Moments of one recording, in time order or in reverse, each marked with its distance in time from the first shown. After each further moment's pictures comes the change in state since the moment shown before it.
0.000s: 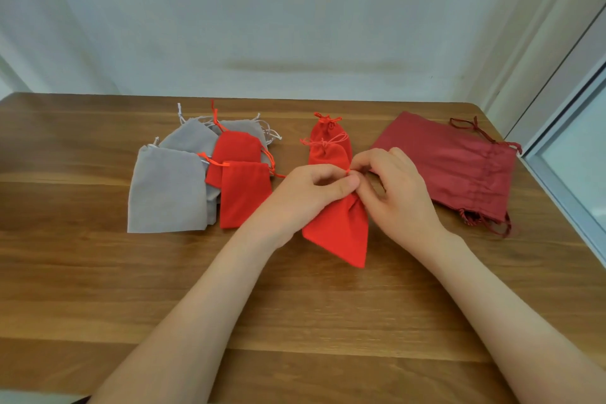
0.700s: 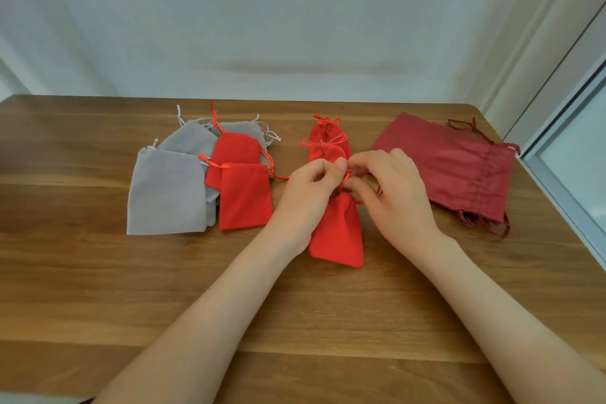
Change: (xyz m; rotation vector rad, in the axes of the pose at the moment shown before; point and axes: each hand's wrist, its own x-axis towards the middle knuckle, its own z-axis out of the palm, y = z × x) left_hand 0.005 -0.006 0.017 -0.161 0.238 0.077; right_hand 0.000 -0.001 0.005 -0.057 0.056 0.018
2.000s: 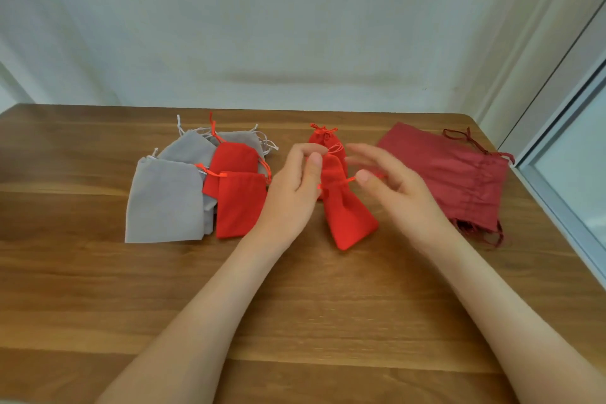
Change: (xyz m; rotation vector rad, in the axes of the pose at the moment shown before) left_hand 0.009 0.000 -0.015 0.275 0.093 0.352; right_hand 0.009 -0.005 -0.029 0.621 -0.228 0.408
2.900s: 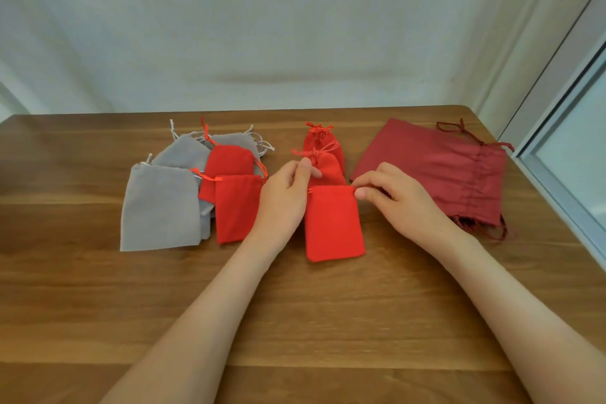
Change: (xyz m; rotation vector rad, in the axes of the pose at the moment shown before) left_hand 0.007 -0.016 0.004 0.220 0.088 -0.245; right_hand 0.007 0.035 -0.010 -0.422 -0.082 0.048
